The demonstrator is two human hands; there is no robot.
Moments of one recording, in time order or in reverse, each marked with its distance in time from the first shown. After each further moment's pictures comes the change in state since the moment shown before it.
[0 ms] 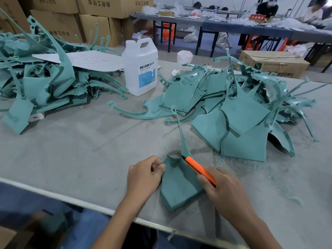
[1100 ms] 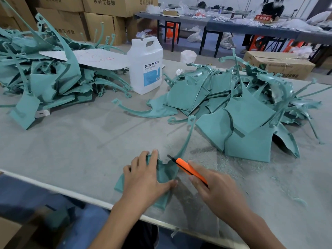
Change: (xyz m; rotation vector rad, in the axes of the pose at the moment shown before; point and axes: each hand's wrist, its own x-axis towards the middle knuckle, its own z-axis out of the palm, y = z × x) left_hand -0.020 -0.007 -0.010 0.550 -0.065 0.078; right_hand 0.000 -0.019 0.012 0.008 -0.046 -0.182
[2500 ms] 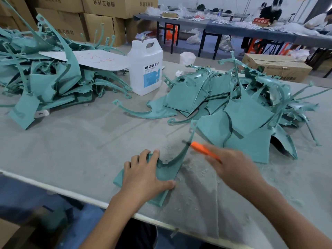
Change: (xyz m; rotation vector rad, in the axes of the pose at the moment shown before) left_hand 0.011 -0.003 -0.013 0.011 -0.132 0.035; right_hand 0.040 0.019 -0.051 -0.259 -0.030 0.010
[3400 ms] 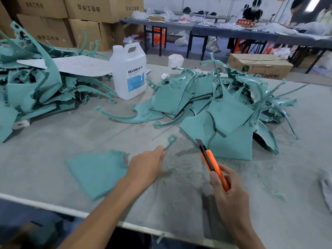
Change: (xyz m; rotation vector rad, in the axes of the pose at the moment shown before) left_hand 0.049 0.041 0.001 -0.033 0.185 0.260; right_hand -0.072 0.017 0.070 0.632 0.530 0.395
